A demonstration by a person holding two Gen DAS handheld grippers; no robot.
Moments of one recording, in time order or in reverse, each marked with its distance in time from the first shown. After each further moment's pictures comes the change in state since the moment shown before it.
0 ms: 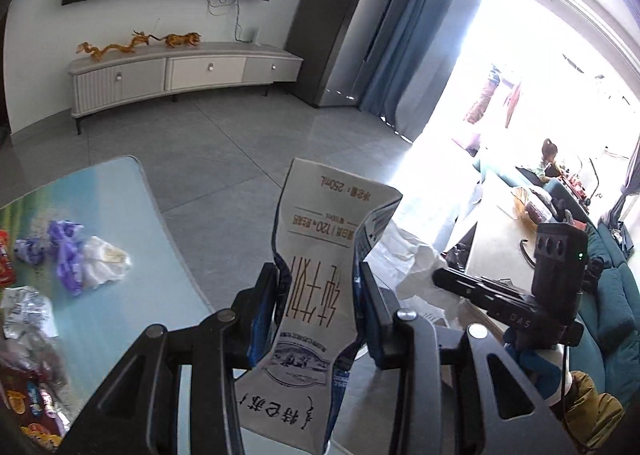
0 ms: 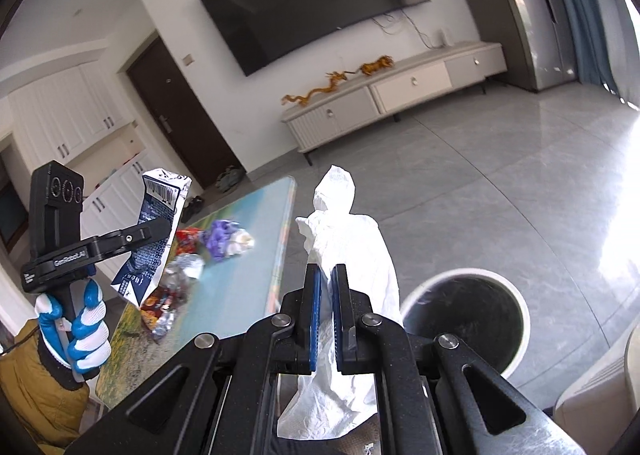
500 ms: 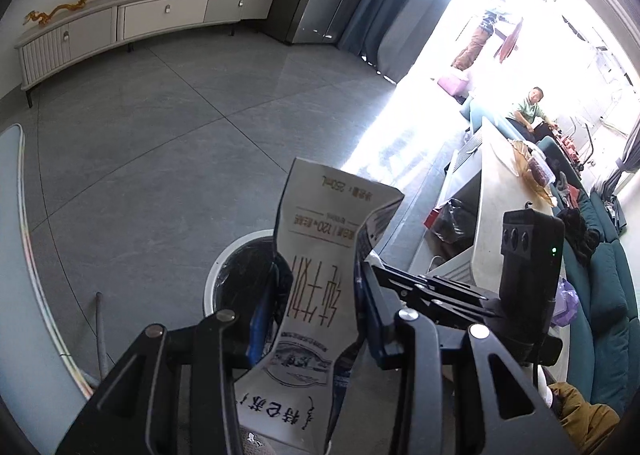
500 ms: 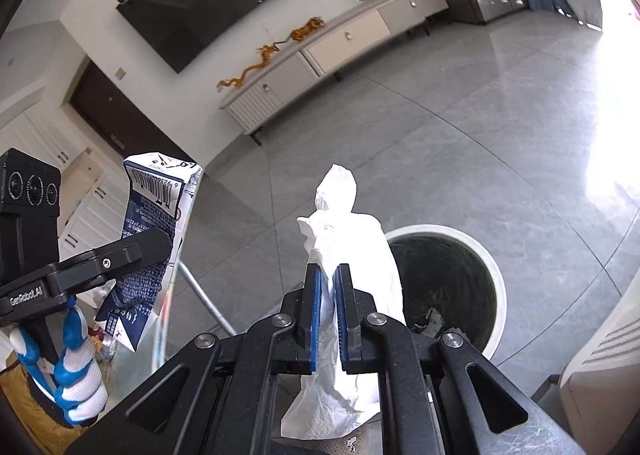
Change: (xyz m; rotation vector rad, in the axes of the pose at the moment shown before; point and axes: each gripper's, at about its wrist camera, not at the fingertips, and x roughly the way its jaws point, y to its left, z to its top) left arm 0.167 -0.052 0.002 0.015 0.222 -0.065; right arm 0.078 -0.117 -0.014 0.205 0.107 -0.086
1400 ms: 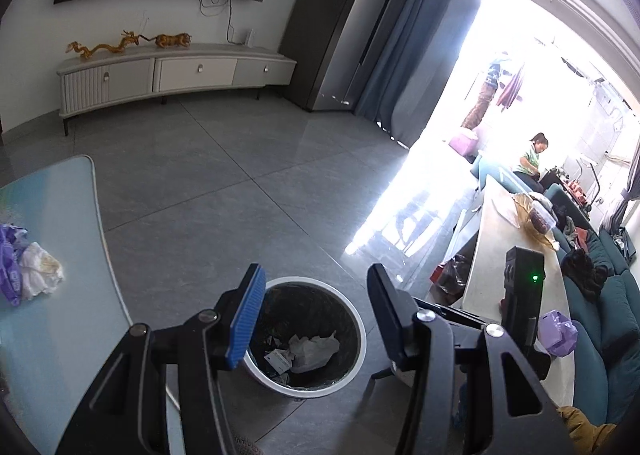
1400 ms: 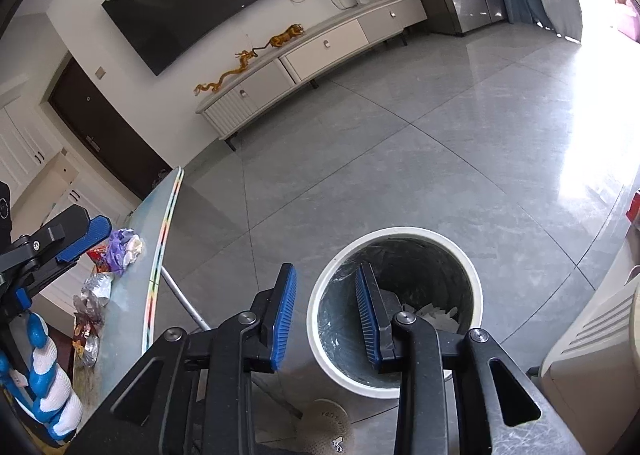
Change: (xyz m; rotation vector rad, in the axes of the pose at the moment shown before) left arm -0.122 0.008 -0.023 -0.026 -0.287 0.074; right arm -0.035 0.037 -0.007 -0.037 -0.056 -0.107
